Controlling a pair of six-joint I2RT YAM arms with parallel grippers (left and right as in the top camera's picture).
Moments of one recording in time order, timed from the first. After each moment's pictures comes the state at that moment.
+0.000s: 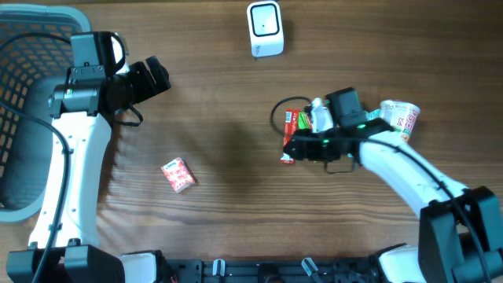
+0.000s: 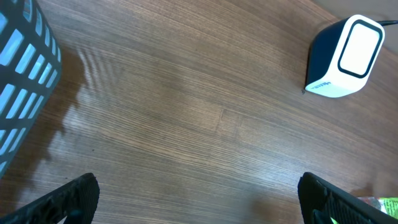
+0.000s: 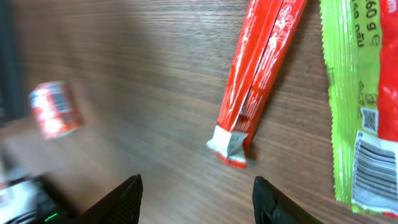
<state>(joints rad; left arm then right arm) 0.07 1.49 1.34 -0.81 0.14 -0.36 0.34 1.58 0.87 -0.50 -0.46 0.35</state>
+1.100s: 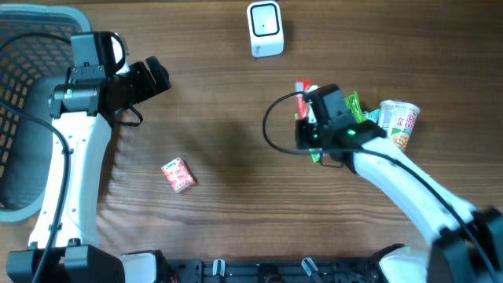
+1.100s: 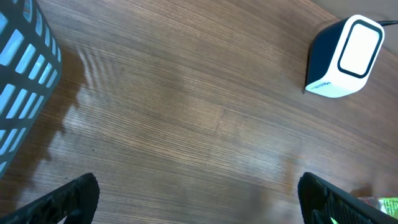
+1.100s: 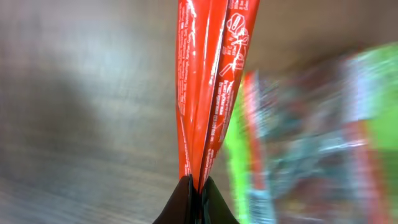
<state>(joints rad) 0.07 1.49 1.34 -0.81 0.13 -0.36 0.44 1.47 0.93 -0.48 0.02 0.31</state>
